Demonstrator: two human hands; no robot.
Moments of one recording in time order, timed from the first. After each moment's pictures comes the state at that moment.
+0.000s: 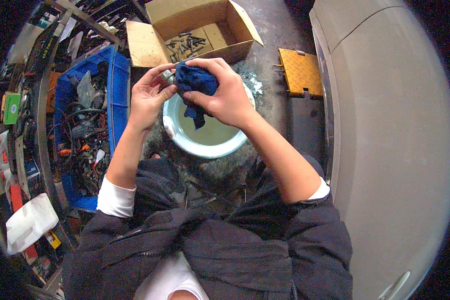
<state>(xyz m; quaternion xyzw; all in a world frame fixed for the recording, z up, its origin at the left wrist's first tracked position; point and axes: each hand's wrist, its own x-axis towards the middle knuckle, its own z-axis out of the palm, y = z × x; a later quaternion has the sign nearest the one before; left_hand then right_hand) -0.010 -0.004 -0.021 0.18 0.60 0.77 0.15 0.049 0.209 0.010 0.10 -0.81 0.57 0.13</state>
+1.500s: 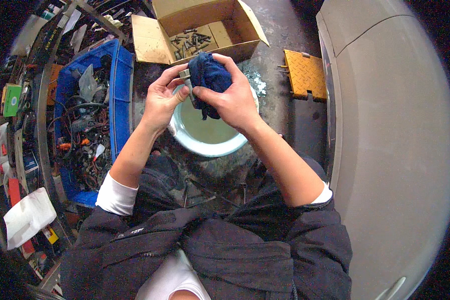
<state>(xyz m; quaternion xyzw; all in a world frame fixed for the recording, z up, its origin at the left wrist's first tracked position) 0.005 0.009 -0.036 0.15 0.59 0.78 0.16 0.059 0.196 0.008 -0.05 -0.69 0.72 0.03</state>
